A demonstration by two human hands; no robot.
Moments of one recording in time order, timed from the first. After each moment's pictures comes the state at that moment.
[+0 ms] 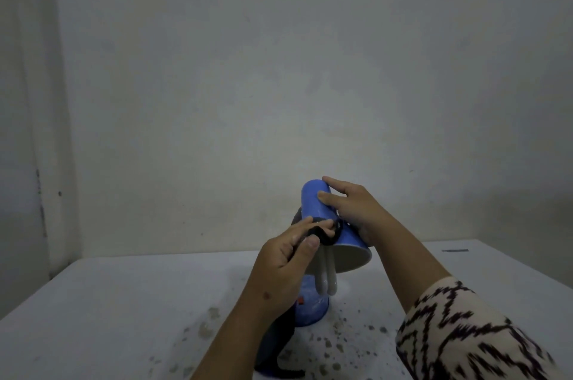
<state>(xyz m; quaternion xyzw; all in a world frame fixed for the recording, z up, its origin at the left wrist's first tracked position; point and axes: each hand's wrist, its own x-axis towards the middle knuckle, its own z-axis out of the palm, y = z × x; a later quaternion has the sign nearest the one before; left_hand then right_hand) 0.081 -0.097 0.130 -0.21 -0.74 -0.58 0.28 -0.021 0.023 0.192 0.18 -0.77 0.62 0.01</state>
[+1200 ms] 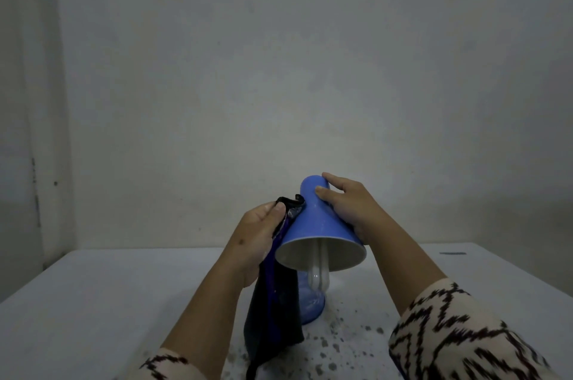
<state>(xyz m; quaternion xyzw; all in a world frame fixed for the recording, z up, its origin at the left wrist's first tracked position) 0.053 -0.126 0.151 -0.06 -0.65 -0.73 0.18 -0.026 0.014 0.193 0.17 -0.77 0.61 0.03</state>
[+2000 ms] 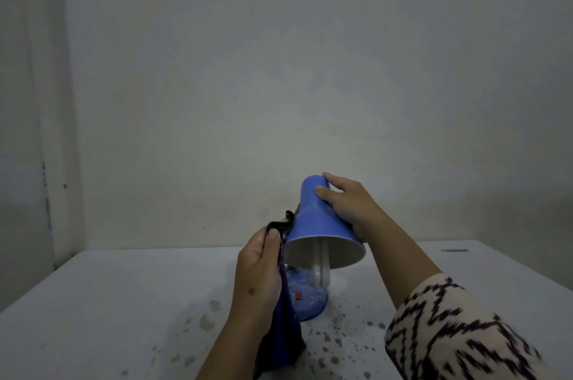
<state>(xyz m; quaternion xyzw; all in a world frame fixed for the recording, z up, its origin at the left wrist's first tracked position) 0.085 -0.098 0.115 0.00 -0.61 -0.72 0.33 -0.018 0.014 0.194 0.17 -0.79 0.59 0.04</state>
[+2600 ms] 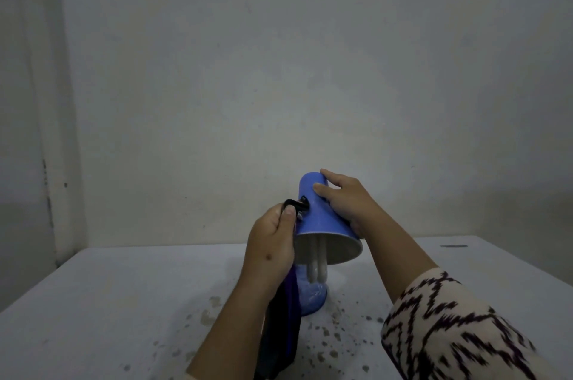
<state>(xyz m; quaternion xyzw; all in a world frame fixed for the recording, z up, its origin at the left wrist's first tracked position) 0.079 -0.091 0.146 -0.01 -0.74 -0.59 0.32 -0.018 0.012 0.192 0.17 -0.78 0.60 0.04</state>
